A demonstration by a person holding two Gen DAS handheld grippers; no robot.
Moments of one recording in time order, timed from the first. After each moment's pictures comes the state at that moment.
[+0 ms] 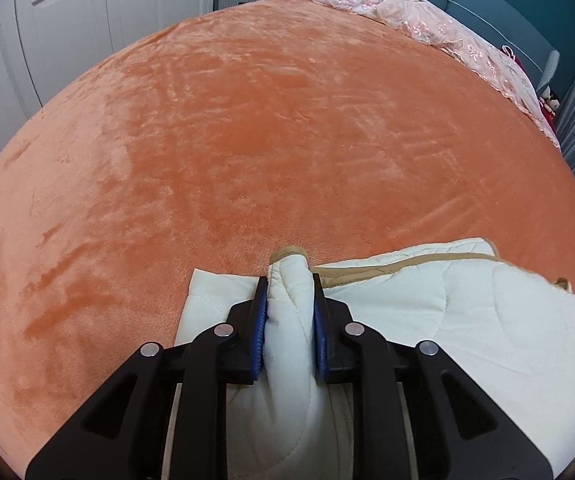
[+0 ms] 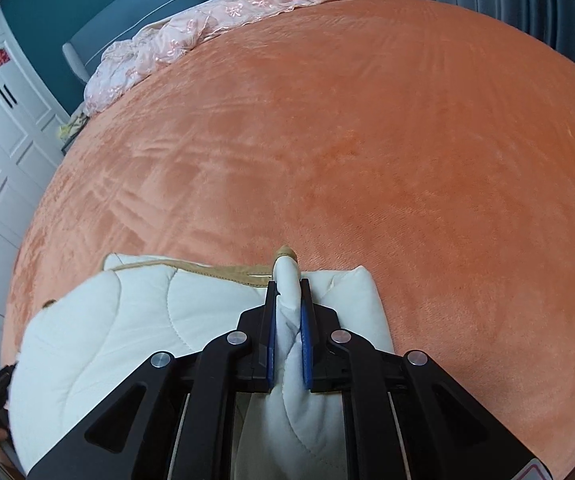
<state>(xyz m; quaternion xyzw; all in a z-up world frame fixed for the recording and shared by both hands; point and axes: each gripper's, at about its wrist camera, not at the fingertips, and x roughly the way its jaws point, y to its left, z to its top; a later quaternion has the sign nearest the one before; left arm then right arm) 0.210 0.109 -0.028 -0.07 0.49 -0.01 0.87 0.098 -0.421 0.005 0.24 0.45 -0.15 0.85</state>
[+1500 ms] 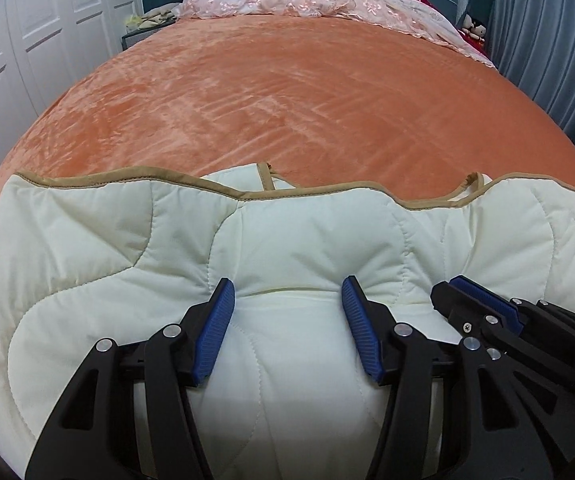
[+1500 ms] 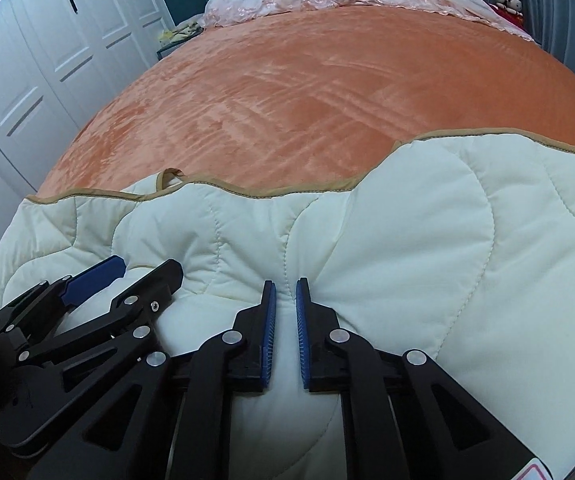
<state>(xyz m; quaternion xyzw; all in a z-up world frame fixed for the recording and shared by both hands) 0.161 -0.037 -0.024 0.04 0.47 -0.12 0.87 0.134 -0.234 -0.005 0.12 0.48 0.01 0.87</state>
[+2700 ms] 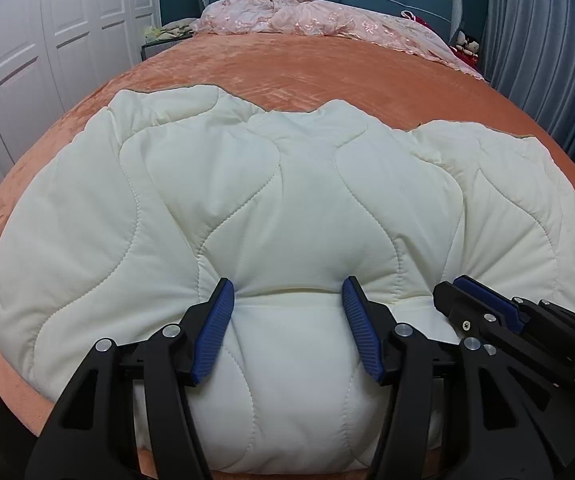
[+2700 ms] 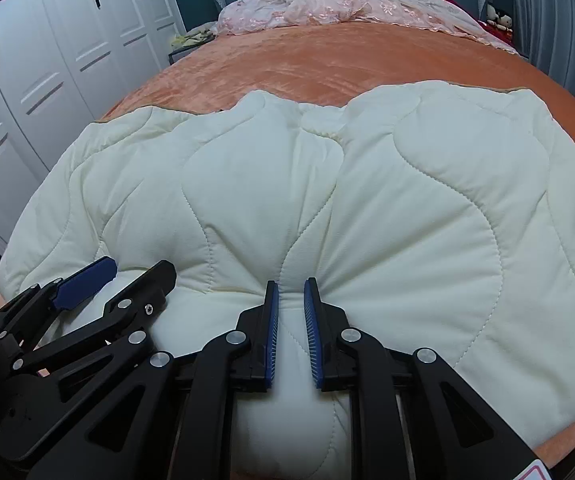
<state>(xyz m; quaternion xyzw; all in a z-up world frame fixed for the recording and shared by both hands) 0.031 -0.006 -0.004 0.03 0.44 -0.11 0.89 0.005 -0.205 0.015 0.10 0.46 0.01 0.88</state>
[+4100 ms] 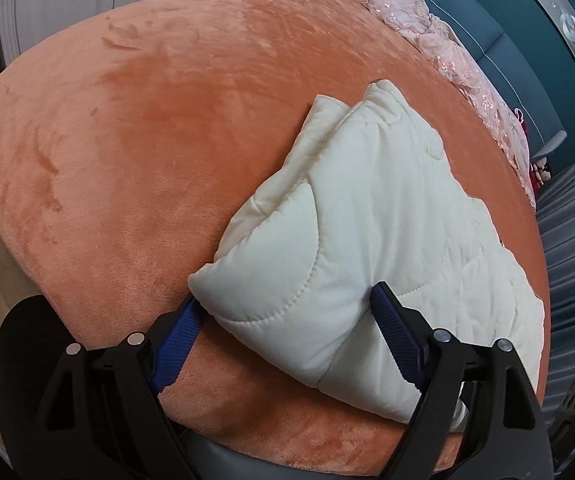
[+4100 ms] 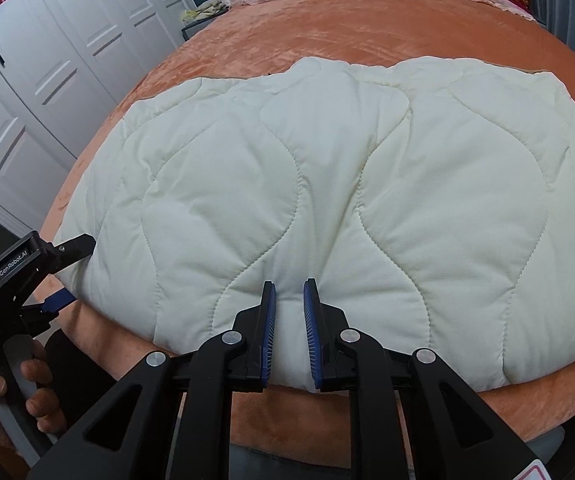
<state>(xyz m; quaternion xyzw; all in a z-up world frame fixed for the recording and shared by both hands) 0.024 0.175 0.008 -0.24 0.51 0.01 0.83 -0.014 -0.173 0.031 0.13 0.52 0.05 0.84</state>
